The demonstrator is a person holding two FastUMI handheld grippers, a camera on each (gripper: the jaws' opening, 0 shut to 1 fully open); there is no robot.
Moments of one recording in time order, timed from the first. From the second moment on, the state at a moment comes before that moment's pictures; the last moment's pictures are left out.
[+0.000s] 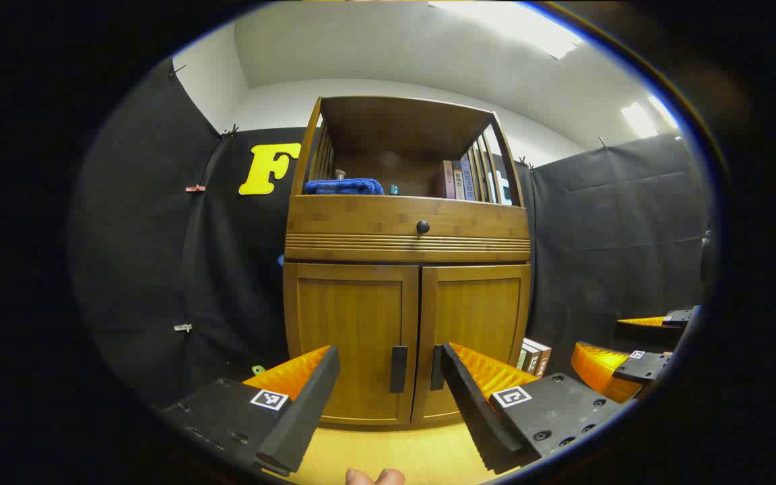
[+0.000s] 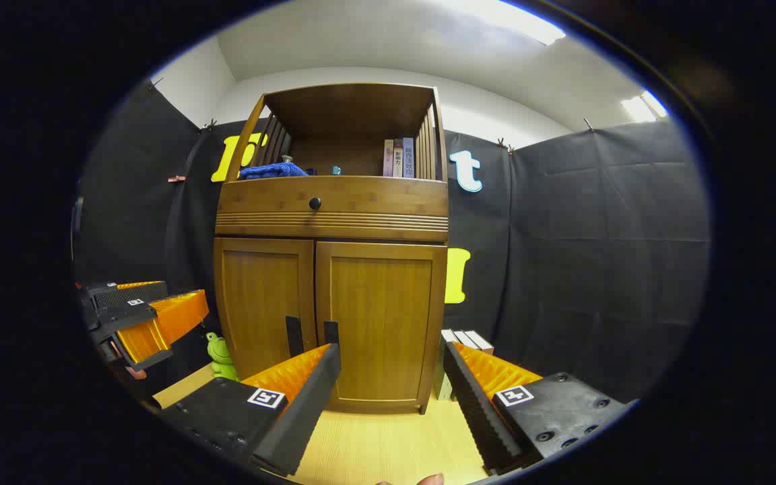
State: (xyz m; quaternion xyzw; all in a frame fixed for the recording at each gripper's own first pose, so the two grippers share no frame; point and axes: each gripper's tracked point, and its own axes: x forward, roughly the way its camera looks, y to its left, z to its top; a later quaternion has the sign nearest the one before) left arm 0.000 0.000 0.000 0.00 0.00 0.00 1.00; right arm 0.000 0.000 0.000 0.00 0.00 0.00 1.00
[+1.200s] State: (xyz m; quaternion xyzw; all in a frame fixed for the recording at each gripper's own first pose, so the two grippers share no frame) left arm 0.001 0.006 0.001 0.00 0.00 0.00 1.00; right arm 0.000 0.013 -0.007 -0.01 0.00 0.01 1.00
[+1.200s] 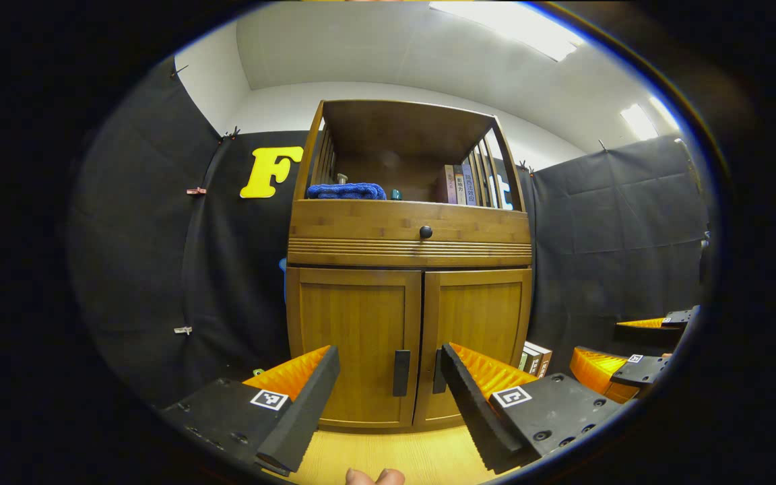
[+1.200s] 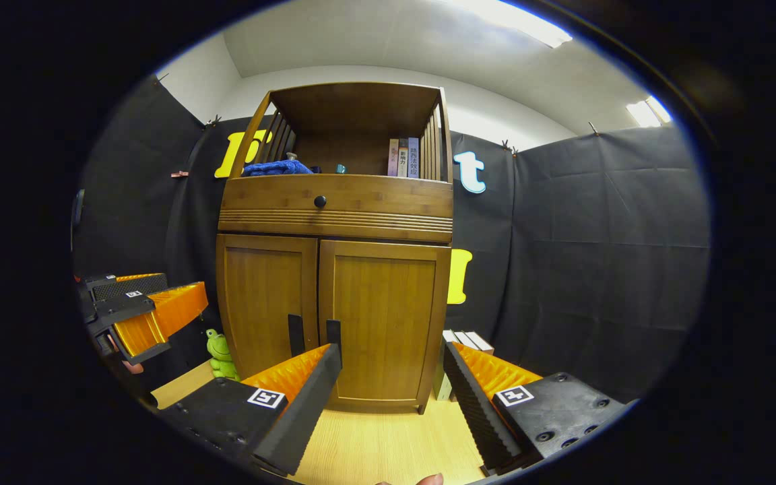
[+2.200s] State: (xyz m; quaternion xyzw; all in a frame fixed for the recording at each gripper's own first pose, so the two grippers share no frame) left arm 0.031 0.042 -0.039 0.01 0.02 0.04 1.00; right arm 0.178 0.101 -0.081 0.03 0.05 0.07 1.00
